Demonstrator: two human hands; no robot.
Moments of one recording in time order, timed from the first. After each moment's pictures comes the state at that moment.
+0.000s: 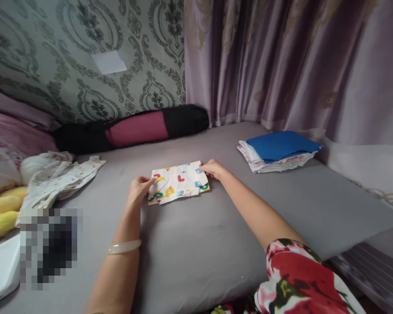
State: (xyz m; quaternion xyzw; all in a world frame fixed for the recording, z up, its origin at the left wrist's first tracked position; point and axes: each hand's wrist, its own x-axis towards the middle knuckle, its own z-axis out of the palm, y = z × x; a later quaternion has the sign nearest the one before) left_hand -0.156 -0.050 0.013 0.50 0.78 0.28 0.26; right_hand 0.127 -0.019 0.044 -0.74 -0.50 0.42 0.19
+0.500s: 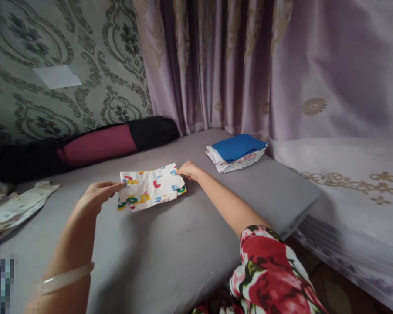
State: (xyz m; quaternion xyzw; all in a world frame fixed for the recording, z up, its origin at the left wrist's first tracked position) left_hand -0.122 -0.062 0.101 0.50 0.73 0.31 0.37; right_hand 0.157 -0.045 0.083 -0.71 -0.46 0.46 0.27
